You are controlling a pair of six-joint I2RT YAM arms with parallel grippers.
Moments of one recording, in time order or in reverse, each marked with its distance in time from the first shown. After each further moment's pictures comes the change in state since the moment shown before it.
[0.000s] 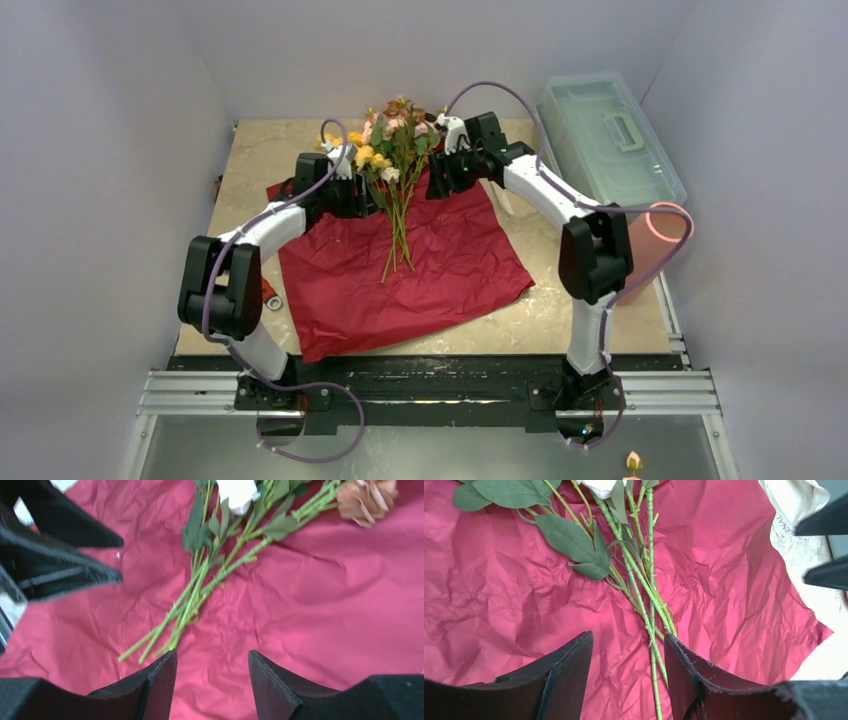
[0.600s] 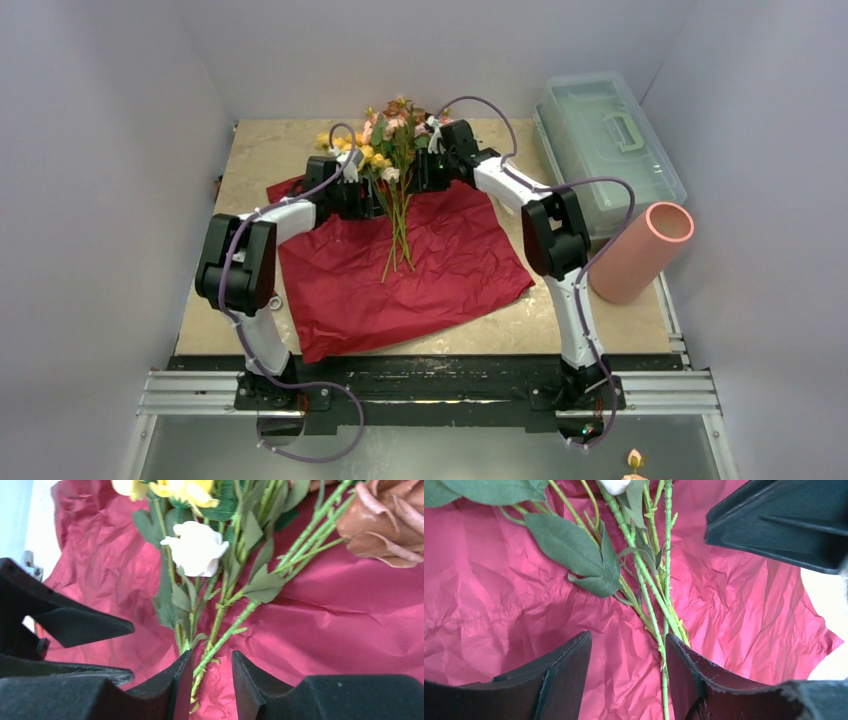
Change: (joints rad) left arm 0.000 0.177 0.023 0.106 0.034 -0.055; right arm 0.035 0.375 0.245 0.195 0.029 0.359
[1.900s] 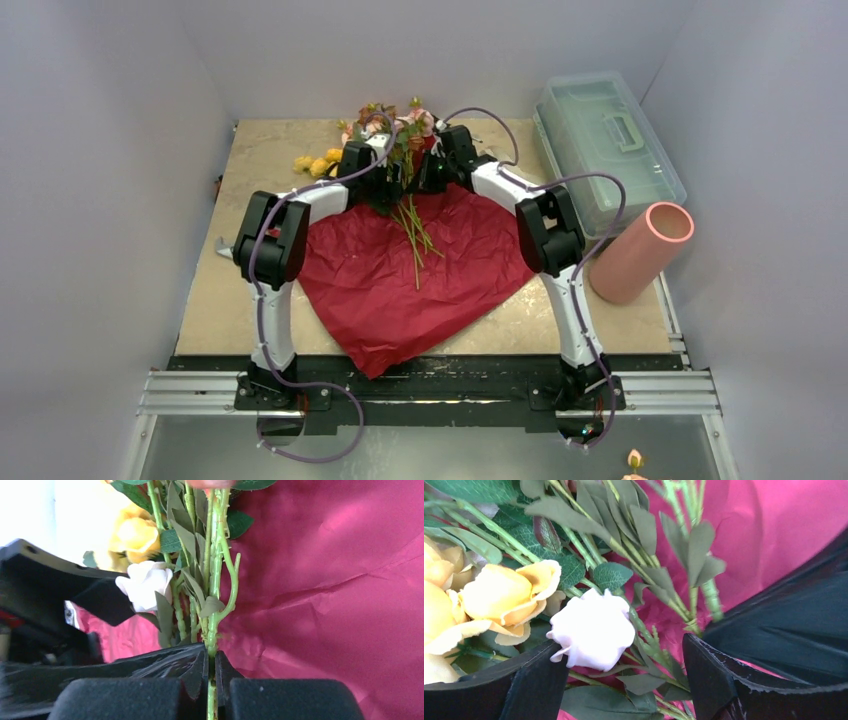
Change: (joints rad) left arm -0.113 0.266 0.304 0.033 -0.263 0.123; right arm -0.002 0.089 0.005 0.110 0.015 0.257
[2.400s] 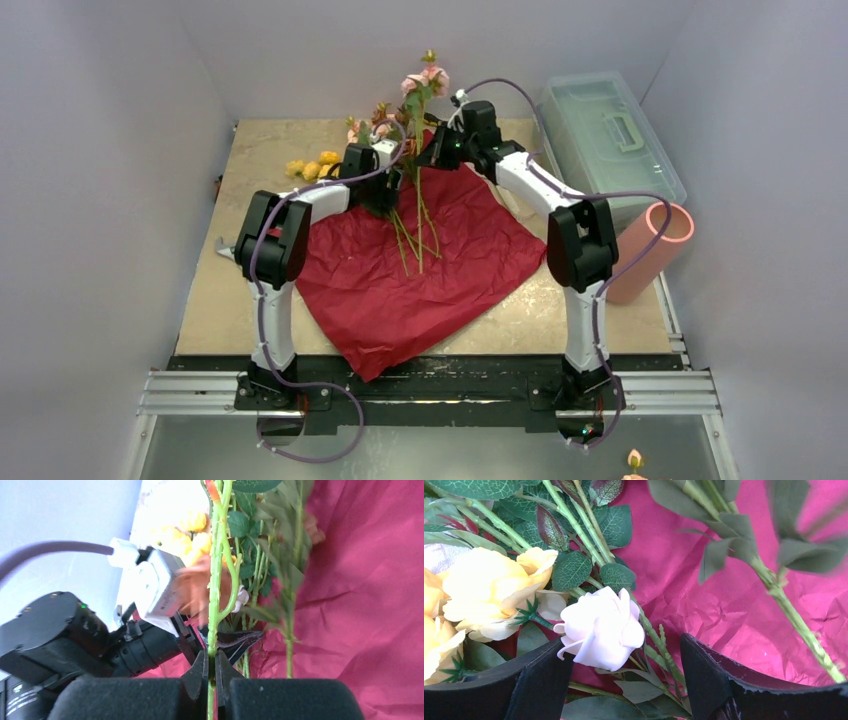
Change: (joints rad) left arm -0.007 0.019 0.014 -0.063 -0.057 0.171; right arm -0.033 -0.254 -0.107 0.047 -0.011 0.014
